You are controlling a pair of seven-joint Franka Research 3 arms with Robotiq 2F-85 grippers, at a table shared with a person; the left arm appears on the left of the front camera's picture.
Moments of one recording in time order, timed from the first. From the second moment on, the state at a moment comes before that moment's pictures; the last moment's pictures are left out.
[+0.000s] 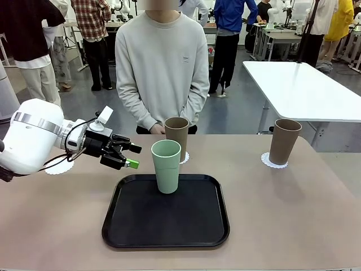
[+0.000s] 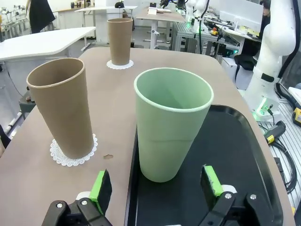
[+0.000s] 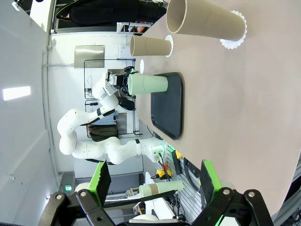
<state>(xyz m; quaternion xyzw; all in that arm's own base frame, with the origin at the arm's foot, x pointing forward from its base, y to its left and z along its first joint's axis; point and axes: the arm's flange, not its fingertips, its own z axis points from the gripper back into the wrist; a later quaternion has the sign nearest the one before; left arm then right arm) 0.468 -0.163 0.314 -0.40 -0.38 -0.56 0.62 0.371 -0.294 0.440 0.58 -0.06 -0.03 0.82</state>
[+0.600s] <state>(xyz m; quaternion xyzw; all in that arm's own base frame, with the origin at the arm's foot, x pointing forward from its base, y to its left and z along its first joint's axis) 0.482 -0.176 0.305 -0.43 -0.38 -0.56 0.60 0.371 -0.294 0.440 0.58 -0.06 -0.03 0.82</state>
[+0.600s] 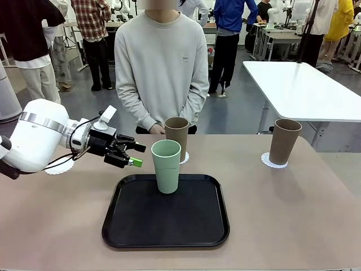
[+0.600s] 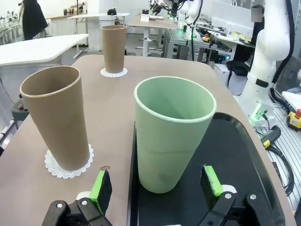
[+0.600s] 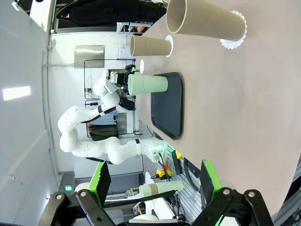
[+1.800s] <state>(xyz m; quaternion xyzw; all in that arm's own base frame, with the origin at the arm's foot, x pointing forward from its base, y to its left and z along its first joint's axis) 0.493 -0.204 0.268 -0.47 -0.37 -0.59 0.54 0.371 -0.294 0.440 0.58 -0.06 -0.03 0.82</state>
